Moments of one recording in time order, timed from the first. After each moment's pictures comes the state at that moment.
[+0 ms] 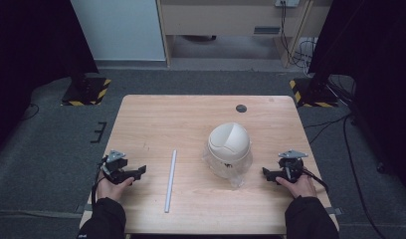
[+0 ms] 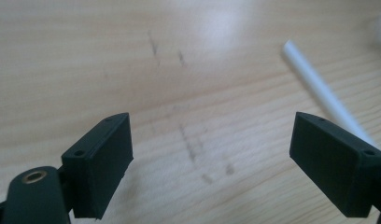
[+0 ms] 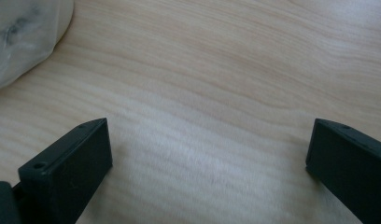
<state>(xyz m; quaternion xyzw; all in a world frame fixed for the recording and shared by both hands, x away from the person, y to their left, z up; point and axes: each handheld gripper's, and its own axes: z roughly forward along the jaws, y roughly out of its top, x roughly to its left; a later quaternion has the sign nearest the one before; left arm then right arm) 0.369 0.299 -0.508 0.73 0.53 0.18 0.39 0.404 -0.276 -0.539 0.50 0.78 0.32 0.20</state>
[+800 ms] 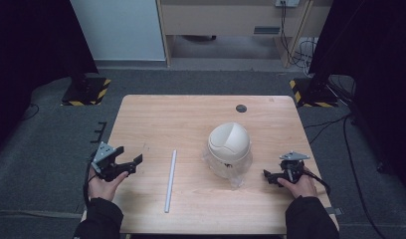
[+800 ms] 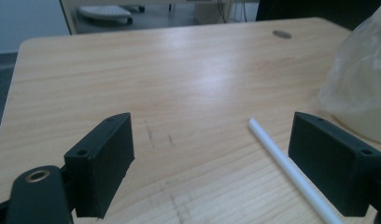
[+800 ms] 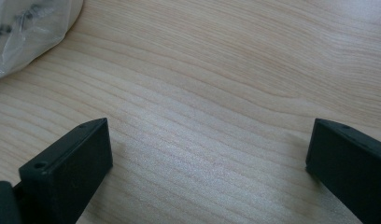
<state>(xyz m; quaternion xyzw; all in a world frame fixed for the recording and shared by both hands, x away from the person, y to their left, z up) 0.359 0.301 -0.464 0.70 0.47 0.24 0.48 0.398 -0.280 -0.539 0.49 0.78 0.32 0.20</state>
